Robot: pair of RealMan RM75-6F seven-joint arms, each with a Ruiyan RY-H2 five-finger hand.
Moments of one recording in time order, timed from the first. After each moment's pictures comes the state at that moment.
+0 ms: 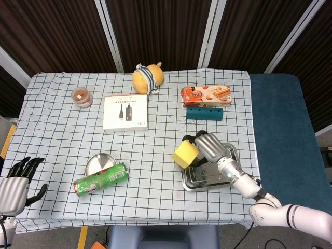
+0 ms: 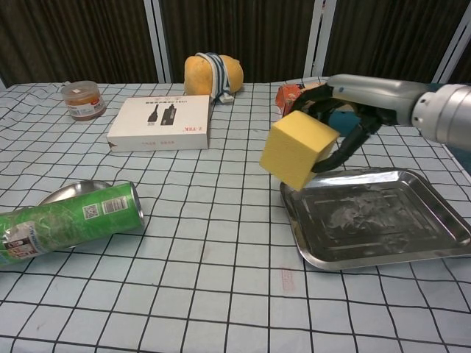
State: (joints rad) left arm -0.08 -1.13 -0.03 -1.68 1.55 1.53 0.13; right arm 0.74 -1.41 0.22 -1.53 -1.32 0.84 -0.04
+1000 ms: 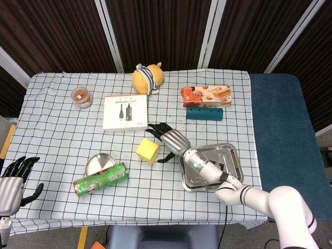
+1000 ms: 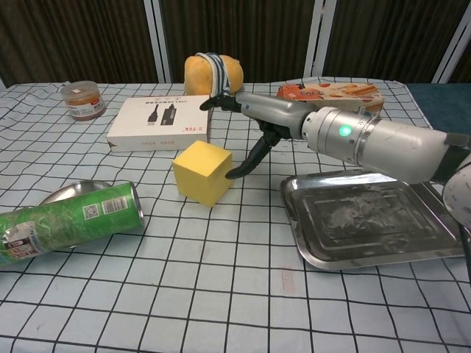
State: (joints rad) left arm -0.08 -1.11 -0.03 -1.68 1.54 1.53 0.07; right arm 0.98 -1.76 0.18 -0.99 -1.53 0.86 0.37
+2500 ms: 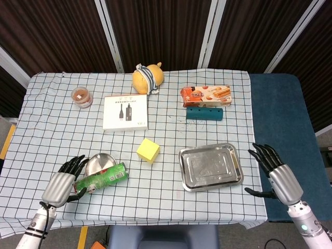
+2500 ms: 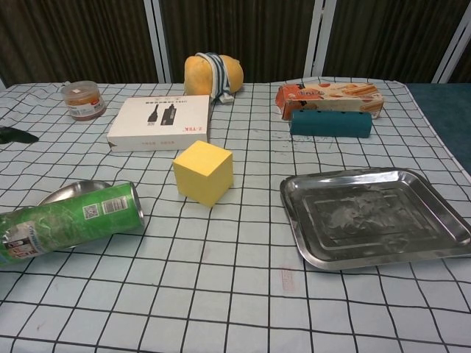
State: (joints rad) left arm -0.25 -1.25 -0.03 -1.78 1.48 1.23 0.28; right arm 0.26 -1.23 -0.10 -1.38 -1.75 1.69 0.33
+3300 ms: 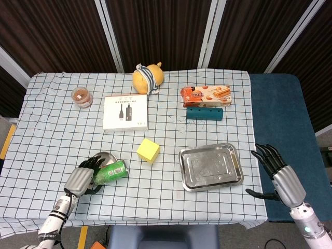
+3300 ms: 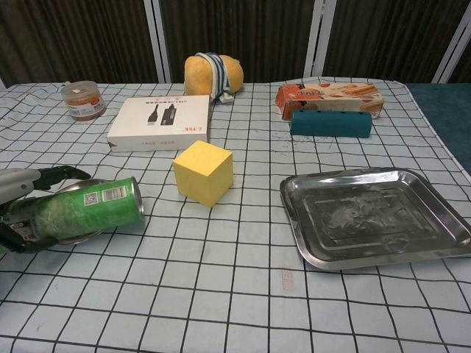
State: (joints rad) left arm -0.39 -1.39 -0.07 -1.67 1.22 1.04 0.37; right arm 0.23 -1.26 -0.06 -1.32 -1.81 1.74 0.41
